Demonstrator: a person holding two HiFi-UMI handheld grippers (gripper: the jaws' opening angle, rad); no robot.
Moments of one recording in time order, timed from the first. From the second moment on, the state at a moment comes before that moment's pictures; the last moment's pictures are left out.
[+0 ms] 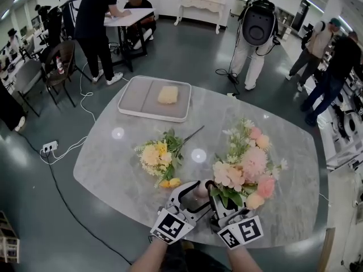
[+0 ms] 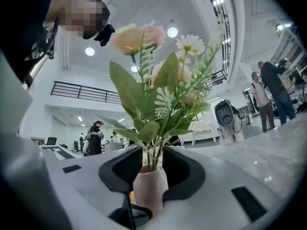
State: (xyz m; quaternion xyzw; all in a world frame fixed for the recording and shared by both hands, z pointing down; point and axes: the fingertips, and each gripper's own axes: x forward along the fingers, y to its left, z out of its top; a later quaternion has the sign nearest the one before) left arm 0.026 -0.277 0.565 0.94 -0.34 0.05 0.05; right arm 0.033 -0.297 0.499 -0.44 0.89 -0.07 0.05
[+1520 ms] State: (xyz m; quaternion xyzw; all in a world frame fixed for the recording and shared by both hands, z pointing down) left arm 0.010 -0.264 0.535 0.93 -0.37 0.06 0.07; right arm 0.046 -0.293 0.425 -0.42 0.90 -0.03 0.05
